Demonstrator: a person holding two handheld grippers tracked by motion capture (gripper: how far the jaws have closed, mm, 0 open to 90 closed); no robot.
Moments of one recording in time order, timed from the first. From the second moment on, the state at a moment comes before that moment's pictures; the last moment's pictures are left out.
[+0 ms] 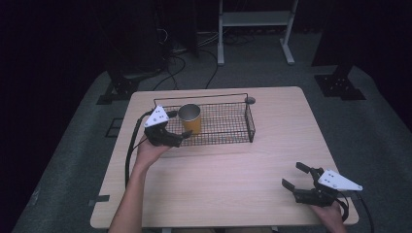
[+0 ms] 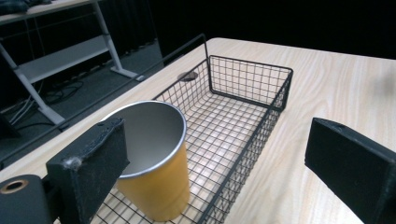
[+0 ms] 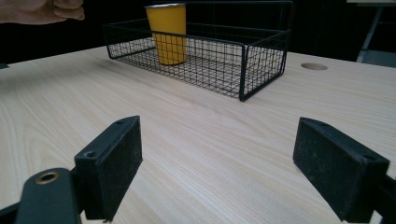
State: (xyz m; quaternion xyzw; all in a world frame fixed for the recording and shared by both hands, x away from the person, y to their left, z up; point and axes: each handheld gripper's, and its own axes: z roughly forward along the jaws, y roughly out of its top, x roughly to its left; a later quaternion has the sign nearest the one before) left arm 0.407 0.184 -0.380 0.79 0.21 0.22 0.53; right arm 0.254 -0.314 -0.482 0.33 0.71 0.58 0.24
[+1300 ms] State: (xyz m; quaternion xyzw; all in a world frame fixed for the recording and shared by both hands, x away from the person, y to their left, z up) left arm 0.366 0.201 -0.405 0.78 0.22 0.22 0.54; right arm 0.254 -0.314 -0.482 0.33 0.71 0.58 0.24
